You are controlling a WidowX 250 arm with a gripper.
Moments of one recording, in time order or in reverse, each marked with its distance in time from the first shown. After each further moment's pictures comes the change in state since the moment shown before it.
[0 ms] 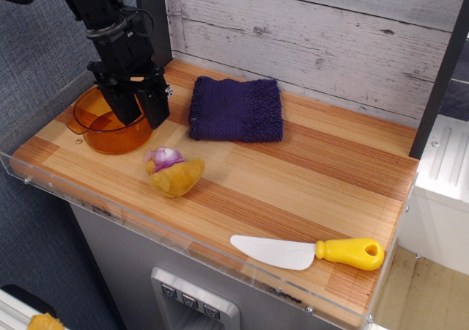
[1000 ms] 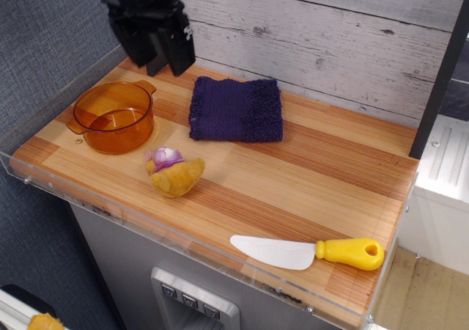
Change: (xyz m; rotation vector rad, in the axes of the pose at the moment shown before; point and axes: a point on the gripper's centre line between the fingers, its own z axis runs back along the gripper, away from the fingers) arm 0.016 -0.051 0.070 0.030 -0.086 -0.162
